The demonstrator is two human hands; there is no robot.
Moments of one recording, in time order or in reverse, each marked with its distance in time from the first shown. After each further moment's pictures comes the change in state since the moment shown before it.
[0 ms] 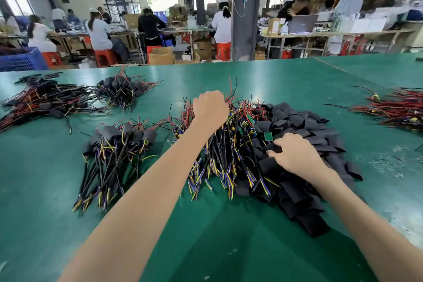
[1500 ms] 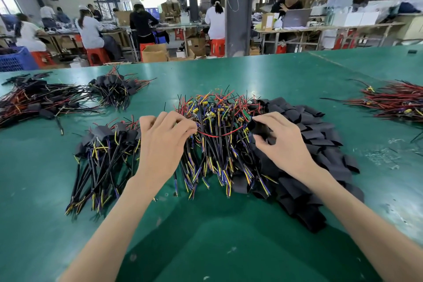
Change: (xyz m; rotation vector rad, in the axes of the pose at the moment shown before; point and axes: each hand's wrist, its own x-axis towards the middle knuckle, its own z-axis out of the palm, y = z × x) left_hand -0.110 -0.081 -0.023 -0.020 0.548 0.402; right_hand -0.013 -0.028 -0.011 0.522 0.504 -0.327
